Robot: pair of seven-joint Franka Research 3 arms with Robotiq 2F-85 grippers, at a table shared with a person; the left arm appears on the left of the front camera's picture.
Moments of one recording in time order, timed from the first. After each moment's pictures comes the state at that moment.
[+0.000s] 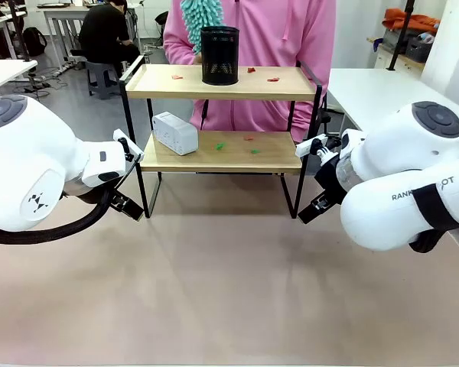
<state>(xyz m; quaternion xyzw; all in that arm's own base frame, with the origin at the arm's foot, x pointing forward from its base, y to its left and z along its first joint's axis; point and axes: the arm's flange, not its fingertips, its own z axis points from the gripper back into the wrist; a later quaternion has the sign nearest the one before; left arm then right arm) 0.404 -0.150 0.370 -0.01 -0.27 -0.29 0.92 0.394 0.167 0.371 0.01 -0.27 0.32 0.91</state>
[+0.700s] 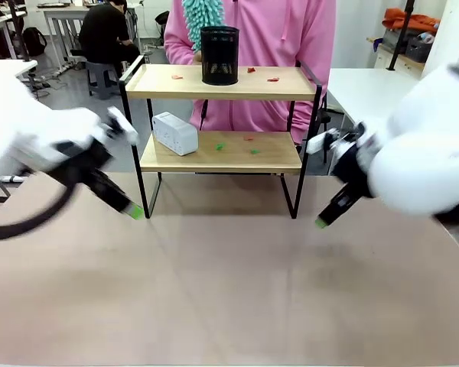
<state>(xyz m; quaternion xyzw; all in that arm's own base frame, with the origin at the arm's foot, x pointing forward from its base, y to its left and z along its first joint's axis) 0.360 -0.132 0.453 -0.20 -0.23 -0.44 0.85 0.364 0.136 0.427 0.06 -0.20 0.37 0.90</state>
